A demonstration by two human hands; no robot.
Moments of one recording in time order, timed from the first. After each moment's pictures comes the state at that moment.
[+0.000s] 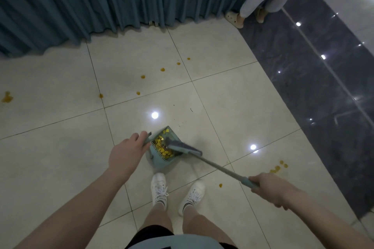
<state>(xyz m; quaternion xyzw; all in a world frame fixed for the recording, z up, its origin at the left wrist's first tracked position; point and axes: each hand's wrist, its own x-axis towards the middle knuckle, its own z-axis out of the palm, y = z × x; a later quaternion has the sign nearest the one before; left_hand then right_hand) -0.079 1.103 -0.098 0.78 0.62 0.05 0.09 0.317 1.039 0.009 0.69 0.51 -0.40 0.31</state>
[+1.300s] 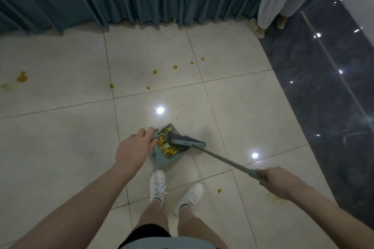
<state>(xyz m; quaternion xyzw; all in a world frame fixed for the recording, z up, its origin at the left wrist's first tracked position) -0.077 1.110 -0.093 0.75 0.65 0.03 0.08 0.329 1.096 -0.003 0.64 0.62 -0.30 0.36</state>
